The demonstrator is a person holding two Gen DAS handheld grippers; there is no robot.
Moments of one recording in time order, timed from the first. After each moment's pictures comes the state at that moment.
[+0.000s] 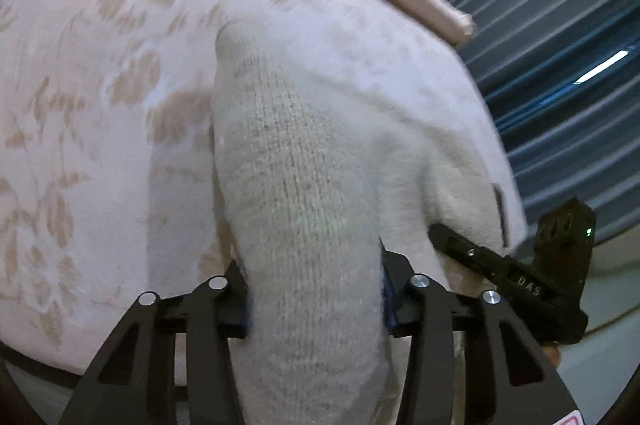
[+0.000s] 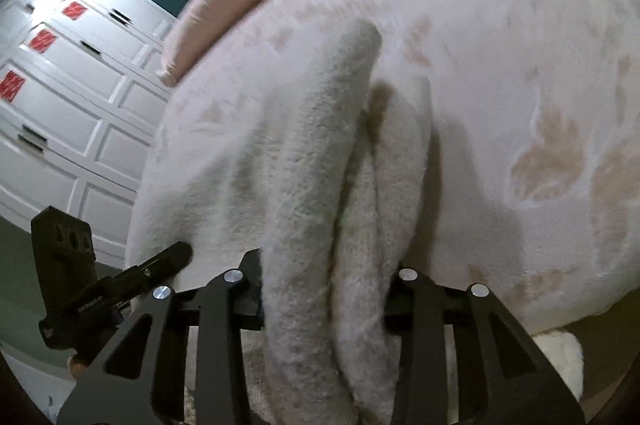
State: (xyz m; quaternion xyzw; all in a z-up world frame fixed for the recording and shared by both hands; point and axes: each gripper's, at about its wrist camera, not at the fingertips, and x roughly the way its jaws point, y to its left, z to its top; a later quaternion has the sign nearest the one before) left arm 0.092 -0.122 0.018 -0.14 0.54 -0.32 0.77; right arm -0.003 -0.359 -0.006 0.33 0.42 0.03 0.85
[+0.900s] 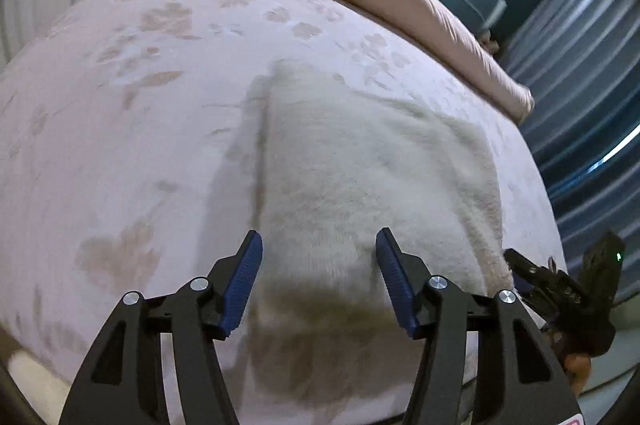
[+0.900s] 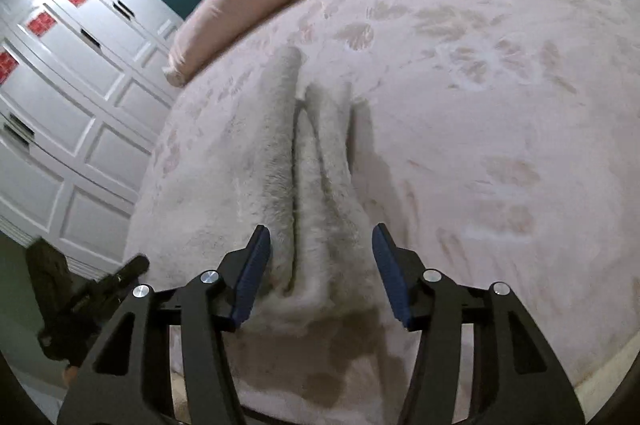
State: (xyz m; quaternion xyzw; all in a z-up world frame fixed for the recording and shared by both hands) left arm 0.160 0.080 0.021 -0.16 0.49 -0.19 0.84; right arm 0.096 -0.243 0.001 0.31 0.40 0.00 0.86
